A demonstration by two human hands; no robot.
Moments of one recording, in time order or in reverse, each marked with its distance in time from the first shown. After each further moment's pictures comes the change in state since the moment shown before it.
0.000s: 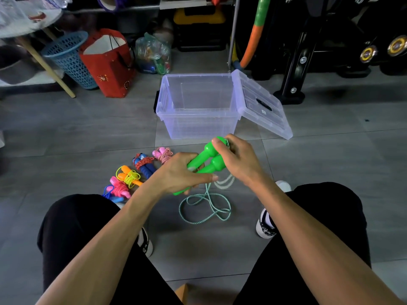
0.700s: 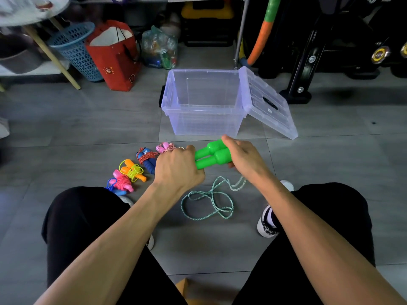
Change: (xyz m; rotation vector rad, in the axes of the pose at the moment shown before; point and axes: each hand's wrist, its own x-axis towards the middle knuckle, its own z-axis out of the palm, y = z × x) left_hand 0.011 -0.023 0.016 1.008 0.523 -0.042; right_hand 0.003 0.002 0.002 -0.037 -0.081 0.214
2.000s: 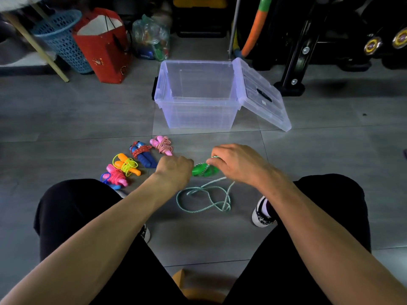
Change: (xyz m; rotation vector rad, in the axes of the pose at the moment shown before) left_hand 0.002 -0.001 0.016 0.353 -0.474 0.286; right_hand -0.018 0.003 -0.009 -0.826 -0.245 -0.523
